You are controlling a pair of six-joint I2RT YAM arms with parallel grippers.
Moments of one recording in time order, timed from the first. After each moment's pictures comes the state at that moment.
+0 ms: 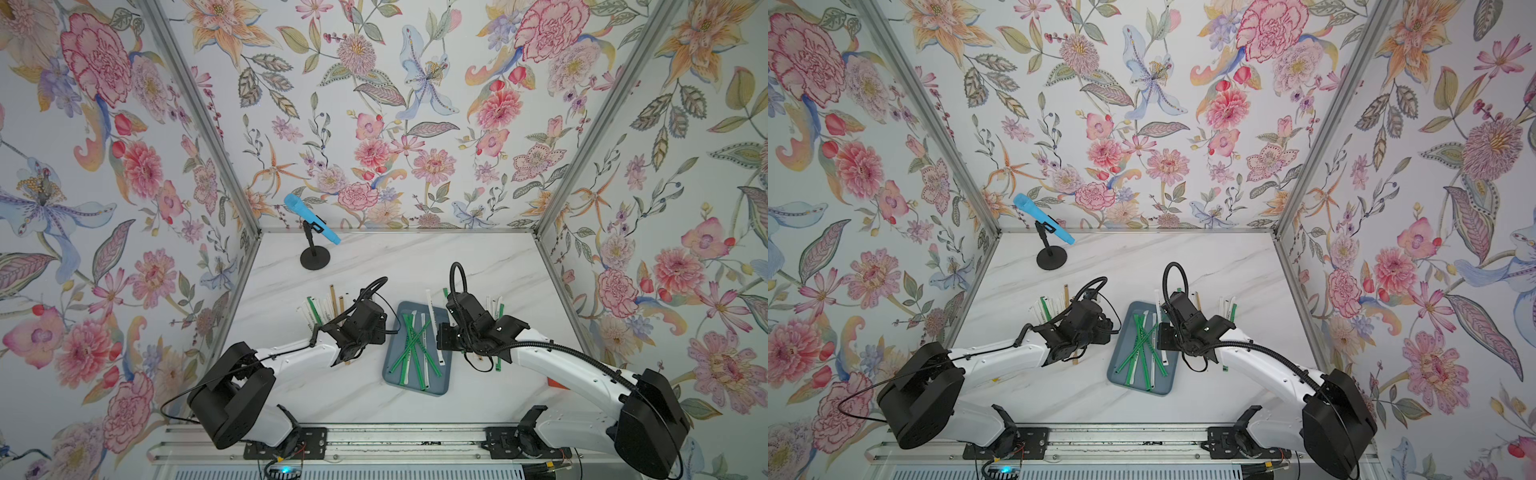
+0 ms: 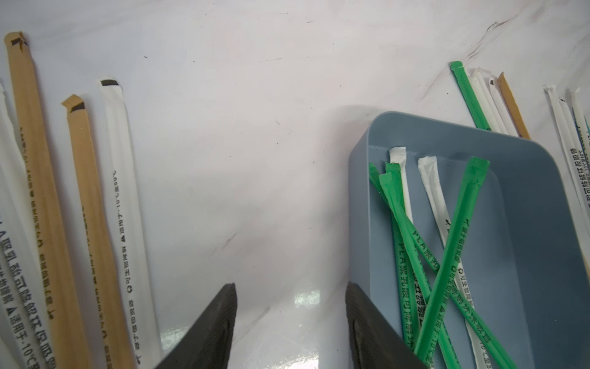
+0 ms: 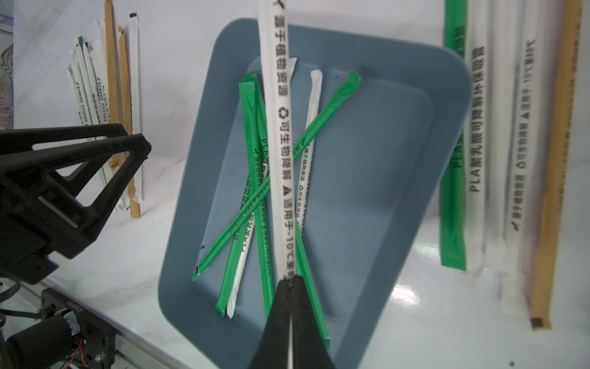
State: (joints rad) left arm -0.75 1.46 0.72 -0.11 -0.21 -0.56; right arm 0.76 1.26 0.83 -0.56 -0.04 0.72
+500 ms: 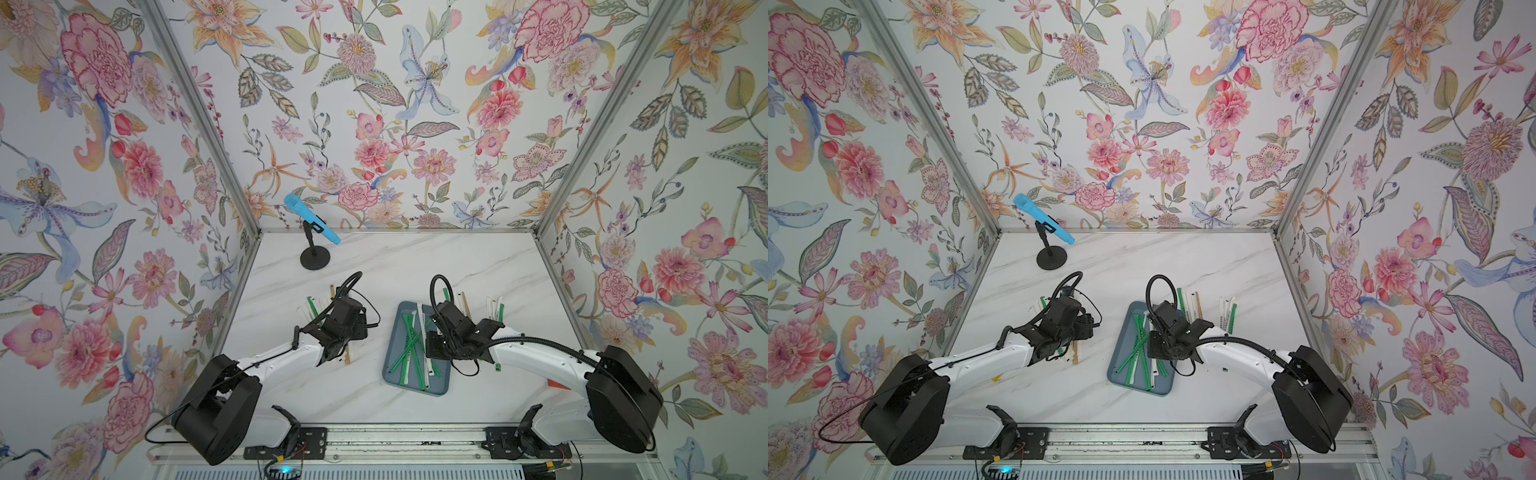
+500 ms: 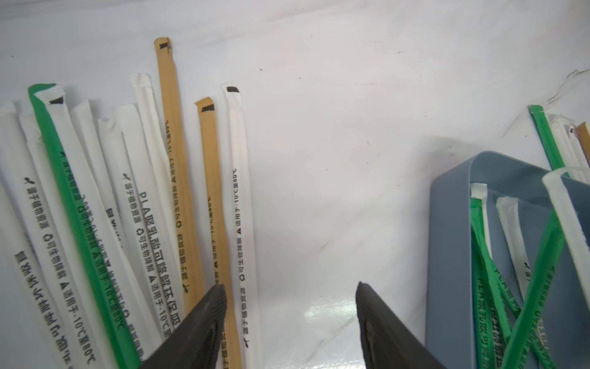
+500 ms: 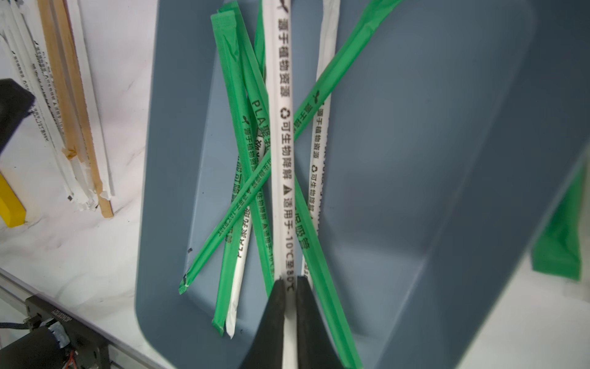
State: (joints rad) left arm -0.57 1.36 0.64 -0.14 -0.22 -0.55; right arm 0.82 1.42 0.81 -0.48 -0.05 0.82
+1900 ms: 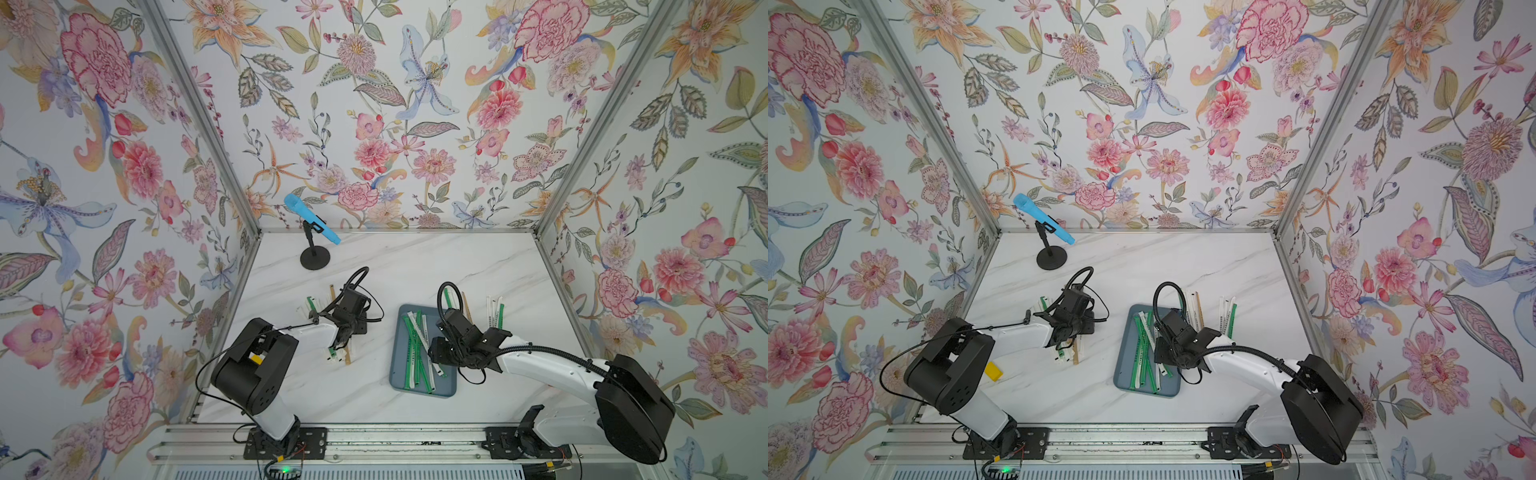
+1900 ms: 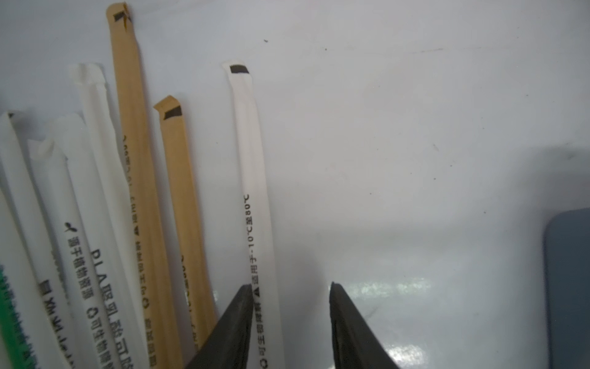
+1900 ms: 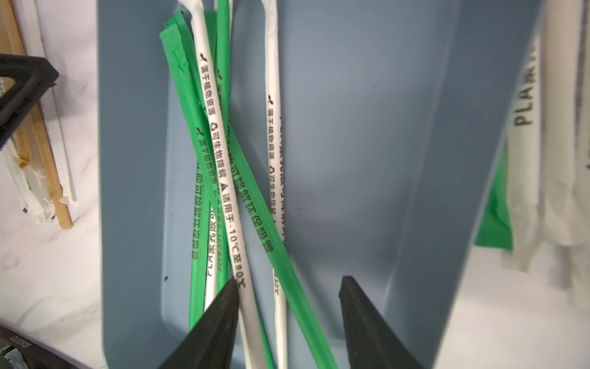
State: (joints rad) left arm -0.54 1.65 0.76 -0.09 -0.21 -0.46; right arm 0.82 1.33 0.70 -0.45 0.02 0.84
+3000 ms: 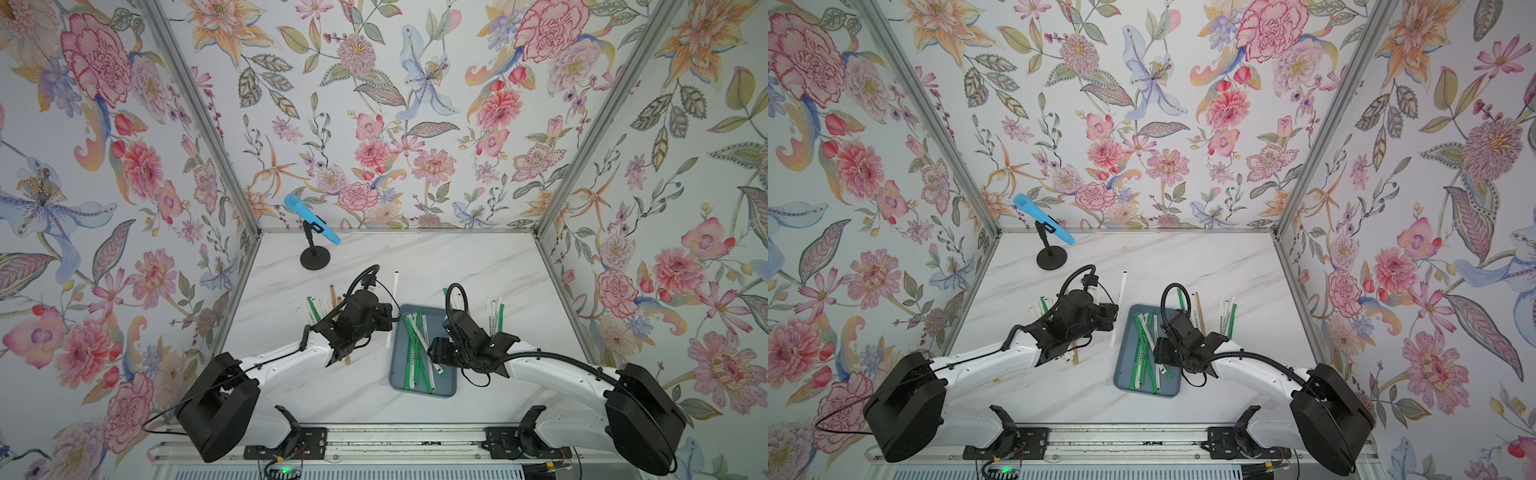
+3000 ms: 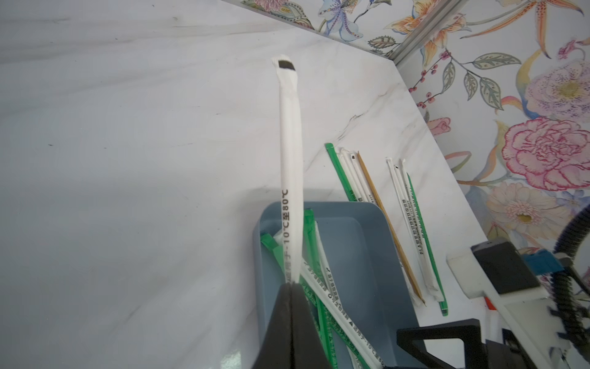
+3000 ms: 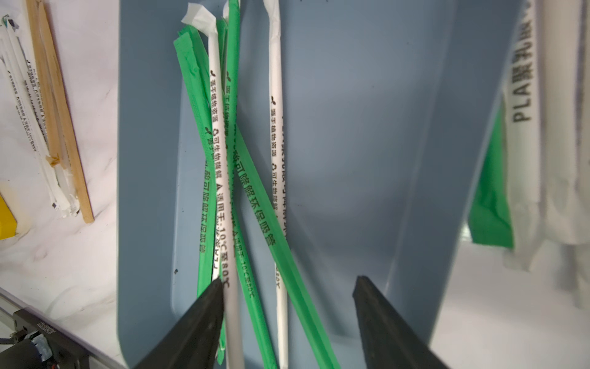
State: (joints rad) left arm -0.78 1.40 0.74 0.13 -0.03 -0.64; right arm 0.80 1.27 0.64 -0.40 -0.02 0.83
